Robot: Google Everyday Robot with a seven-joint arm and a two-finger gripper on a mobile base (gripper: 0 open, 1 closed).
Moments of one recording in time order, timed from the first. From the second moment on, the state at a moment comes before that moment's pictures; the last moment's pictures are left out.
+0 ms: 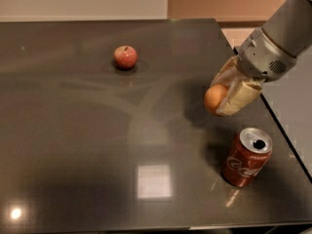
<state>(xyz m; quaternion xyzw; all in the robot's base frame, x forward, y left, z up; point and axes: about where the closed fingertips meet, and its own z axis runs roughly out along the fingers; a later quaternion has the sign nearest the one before) 0.482 -0.150 0.910 -0.69 0.69 0.14 0.19</state>
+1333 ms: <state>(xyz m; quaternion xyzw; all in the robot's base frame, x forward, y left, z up) 0.435 -0.207 0.895 -0.74 0.62 0.17 0.20</state>
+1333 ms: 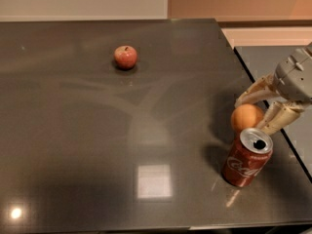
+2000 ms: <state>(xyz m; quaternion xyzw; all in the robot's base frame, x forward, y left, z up) 0.421 -0.206 0.876 -0.75 0.60 0.19 0.20</state>
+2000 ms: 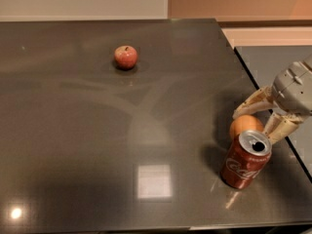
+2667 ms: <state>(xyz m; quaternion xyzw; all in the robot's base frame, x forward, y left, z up) 0.419 -0.199 0.866 -0.77 0.58 0.19 0.20</state>
